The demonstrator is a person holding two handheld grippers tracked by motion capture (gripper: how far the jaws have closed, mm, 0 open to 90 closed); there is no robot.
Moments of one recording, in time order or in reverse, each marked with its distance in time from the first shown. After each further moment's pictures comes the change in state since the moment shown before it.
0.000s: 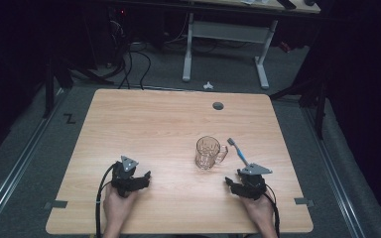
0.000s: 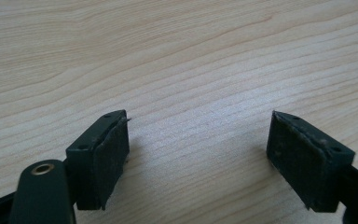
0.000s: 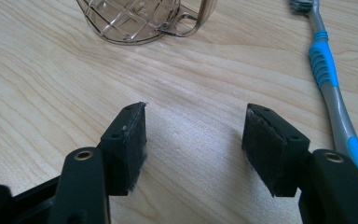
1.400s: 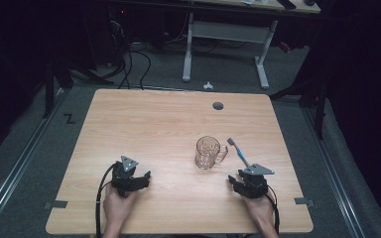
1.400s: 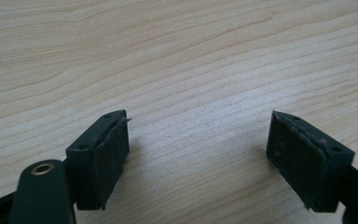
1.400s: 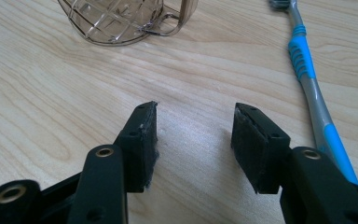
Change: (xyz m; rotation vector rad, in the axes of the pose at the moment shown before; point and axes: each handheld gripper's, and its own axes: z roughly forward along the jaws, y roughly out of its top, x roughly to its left) left arm 0.000 0.000 0.000 0.001 -0.001 0.001; right arm -0.002 -0.002 -0.004 -0.007 -0.040 0.036
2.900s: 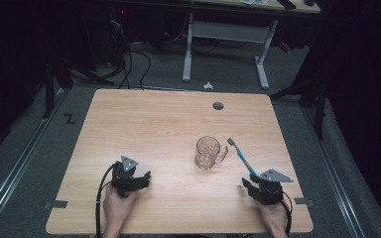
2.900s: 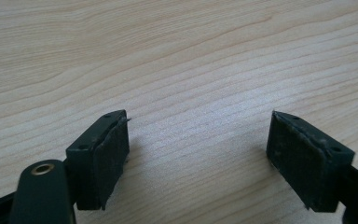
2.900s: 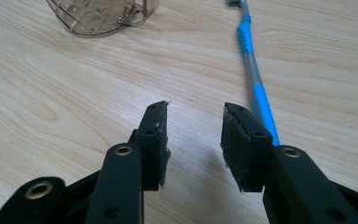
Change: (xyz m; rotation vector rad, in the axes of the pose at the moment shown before) left arm 0.000 0.000 0.000 -0.001 0.001 -0.001; right arm -0.021 -0.020 -0.033 -0.043 -0.020 0.034
